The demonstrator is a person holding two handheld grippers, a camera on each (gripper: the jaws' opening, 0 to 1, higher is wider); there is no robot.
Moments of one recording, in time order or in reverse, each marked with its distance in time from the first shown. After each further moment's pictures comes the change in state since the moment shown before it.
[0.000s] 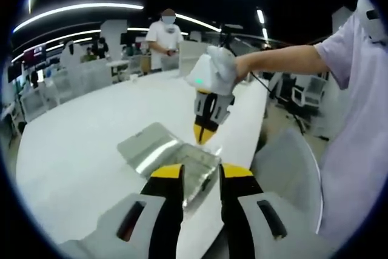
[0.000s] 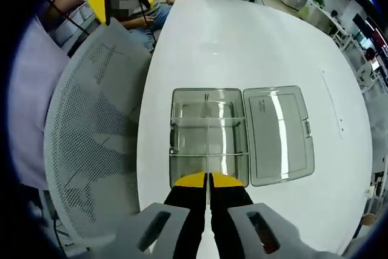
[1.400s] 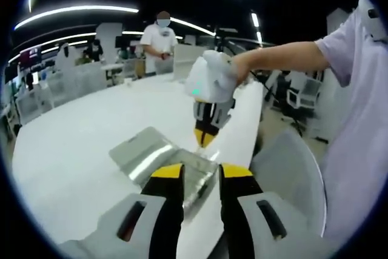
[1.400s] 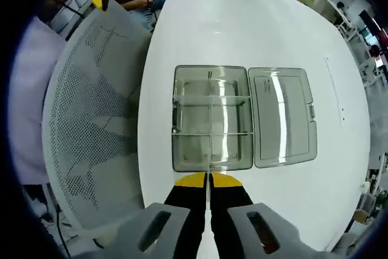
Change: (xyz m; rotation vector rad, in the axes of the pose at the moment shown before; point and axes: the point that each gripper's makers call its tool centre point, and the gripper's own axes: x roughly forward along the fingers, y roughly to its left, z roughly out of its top) left arm 0.014 -0.005 0.002 0.008 -0.030 -0.043; right arm 0.001 0.005 -0.020 -0.011 0.178 -0.009
